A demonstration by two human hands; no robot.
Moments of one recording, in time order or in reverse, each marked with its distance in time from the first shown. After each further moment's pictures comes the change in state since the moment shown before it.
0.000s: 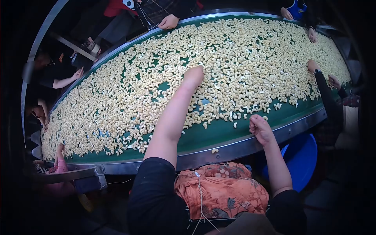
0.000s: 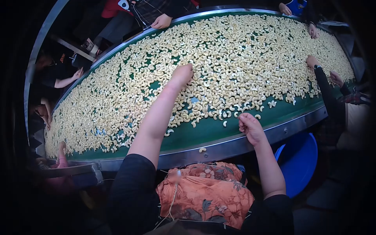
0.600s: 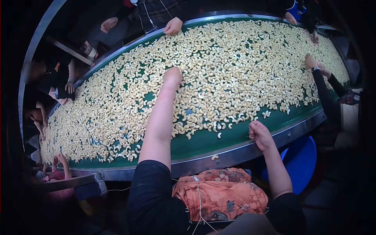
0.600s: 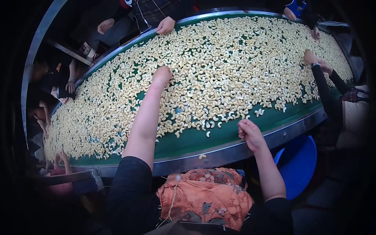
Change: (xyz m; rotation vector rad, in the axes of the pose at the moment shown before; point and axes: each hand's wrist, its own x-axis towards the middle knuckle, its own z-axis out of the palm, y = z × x) left_hand 0.045 -0.007 -0.008 0.135 -0.073 -0.334; right_hand -0.002 -0.034 -0.051 -0.027 0.028 0.007
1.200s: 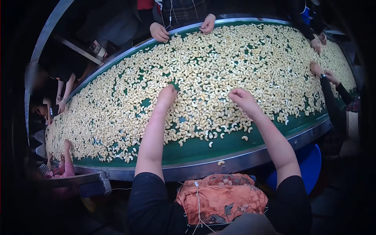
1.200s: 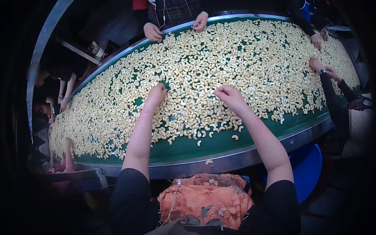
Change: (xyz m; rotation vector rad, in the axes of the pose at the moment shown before) left_hand -0.056 -0.010 0.010 -0.236 0.035 0.047; right_hand 0.133 -0.070 0.033 -0.660 -0.076 -0.326
